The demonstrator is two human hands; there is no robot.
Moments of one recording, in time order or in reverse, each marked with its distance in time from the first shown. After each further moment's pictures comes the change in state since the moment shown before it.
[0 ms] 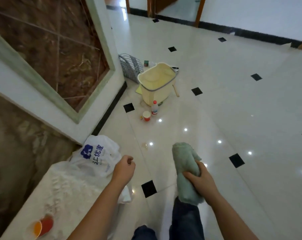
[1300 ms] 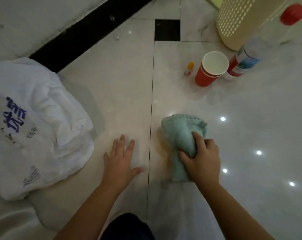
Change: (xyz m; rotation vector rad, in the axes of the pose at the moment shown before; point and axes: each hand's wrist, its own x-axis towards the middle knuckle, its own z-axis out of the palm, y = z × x) left_hand 0.590 -0.316 0.291 0.538 0.021 -0.133; right_hand 0.671 0.247 0.339 -0.774 0.029 -0.527
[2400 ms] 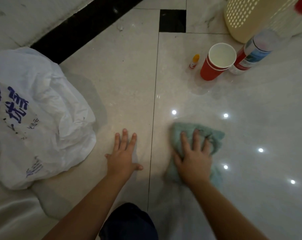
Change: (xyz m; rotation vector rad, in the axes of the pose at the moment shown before) left_hand 0.011 -0.003 0.013 -0.027 -0.122 -0.081; right_hand -0.010 0.001 0.036 -0.327 -0.132 -0.133
